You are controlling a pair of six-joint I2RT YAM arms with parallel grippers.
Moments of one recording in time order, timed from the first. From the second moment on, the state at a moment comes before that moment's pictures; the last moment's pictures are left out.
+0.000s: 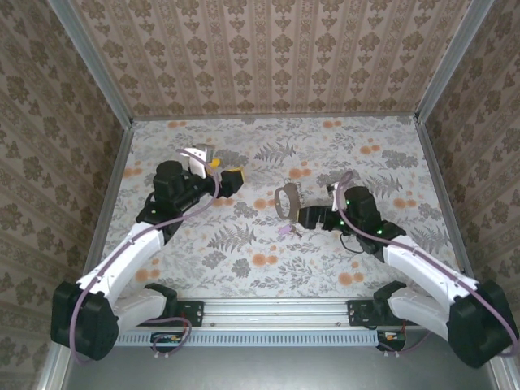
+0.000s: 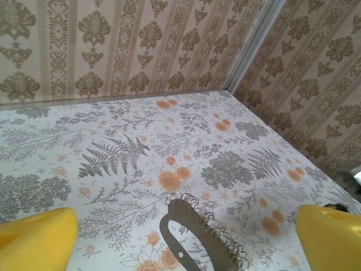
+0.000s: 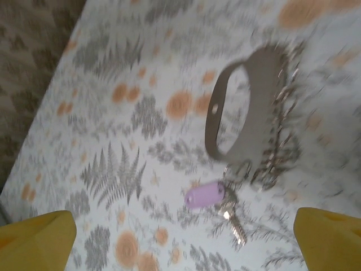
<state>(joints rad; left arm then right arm) -0.41 1.07 0.72 0.15 0.39 -0.28 0.40 1.00 0.53 -0.11 -0.30 0.50</state>
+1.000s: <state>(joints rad) -0.09 1.33 0.34 0.56 -0.14 0.09 0.14 1.41 0.46 0.48 0.51 0.11</state>
